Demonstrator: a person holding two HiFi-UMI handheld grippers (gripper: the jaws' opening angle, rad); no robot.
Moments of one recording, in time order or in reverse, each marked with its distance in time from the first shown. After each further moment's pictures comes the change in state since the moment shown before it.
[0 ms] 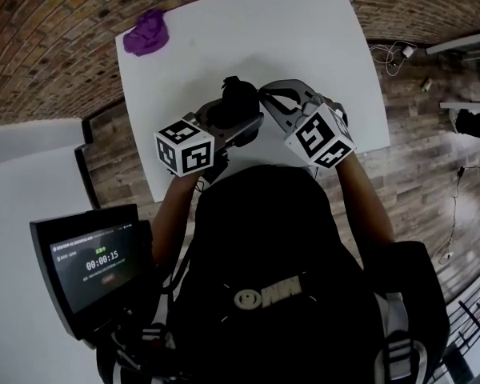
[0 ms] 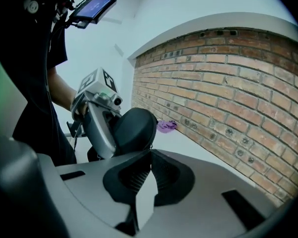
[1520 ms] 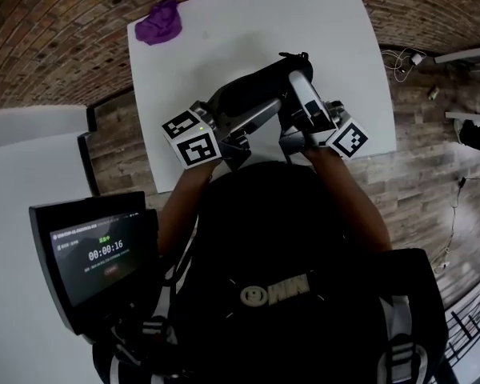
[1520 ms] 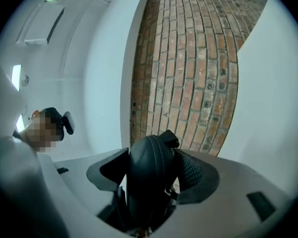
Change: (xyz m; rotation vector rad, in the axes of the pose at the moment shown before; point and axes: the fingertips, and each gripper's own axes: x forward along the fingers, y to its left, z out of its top) left arm -0.009 -0.029 0.064 -0.076 -0.362 -0.167; right arm -0.055 -0.061 0.037 1.289 -1.161 0.219
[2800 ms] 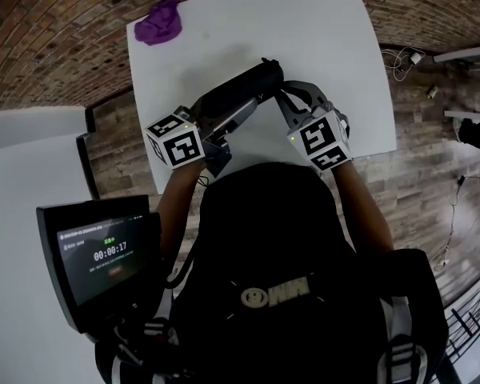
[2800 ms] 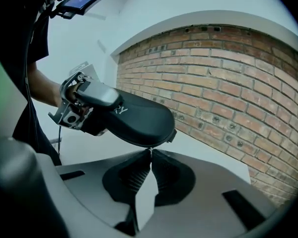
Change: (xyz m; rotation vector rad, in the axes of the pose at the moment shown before) left arm -0.042 0.039 -0.013 -0.059 0.081 0.151; right arm -0.041 -0.068 -0.070 -1.295 1.046 -0.427
